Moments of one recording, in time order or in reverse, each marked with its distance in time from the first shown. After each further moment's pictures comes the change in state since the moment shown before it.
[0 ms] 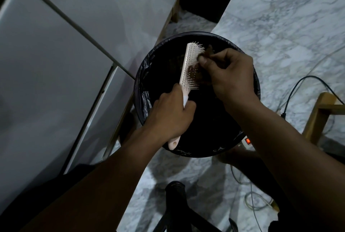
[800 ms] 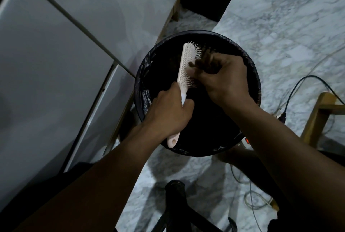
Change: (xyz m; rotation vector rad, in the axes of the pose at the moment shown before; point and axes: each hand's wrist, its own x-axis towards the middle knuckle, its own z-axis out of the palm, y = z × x) left_hand 0.003 -0.004 -0.003 -0.025 -0.026 -0.030; right_hand -0.008 -0.001 0.005 -0.148 -0.082 -0.107
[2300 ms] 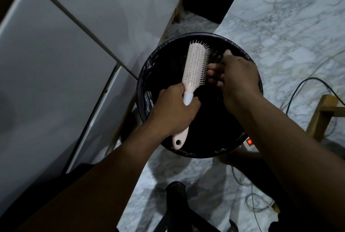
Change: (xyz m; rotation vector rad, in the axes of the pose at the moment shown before) left_hand 0.002 0.005 -0.001 -0.174 0.065 -0.012; right_hand 0.014 -0.008 -0.006 0.554 0.128 0.500
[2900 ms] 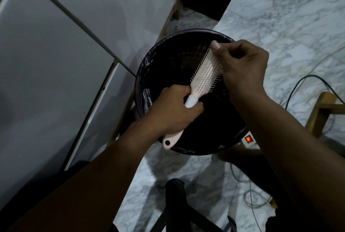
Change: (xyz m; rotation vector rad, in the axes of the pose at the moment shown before) left_hand -0.002 0.000 -0.004 -0.024 -0.146 0.101; right_hand 0.007 0.001 -0.012 -0.257 0.058 -0.475
